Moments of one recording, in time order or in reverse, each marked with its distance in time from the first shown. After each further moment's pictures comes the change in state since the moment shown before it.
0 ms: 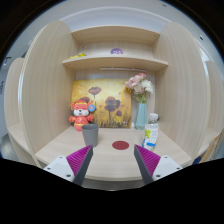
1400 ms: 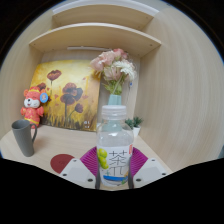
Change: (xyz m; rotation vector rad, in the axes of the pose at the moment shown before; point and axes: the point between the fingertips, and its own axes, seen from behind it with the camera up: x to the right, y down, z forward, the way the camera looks) arm 0.185 0.016 0.223 -0.015 0.206 -0.082
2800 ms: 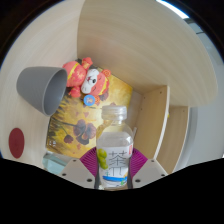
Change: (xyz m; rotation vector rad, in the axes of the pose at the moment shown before) arm -0.191 -0.206 -0.031 0.613 0.215 -1.701
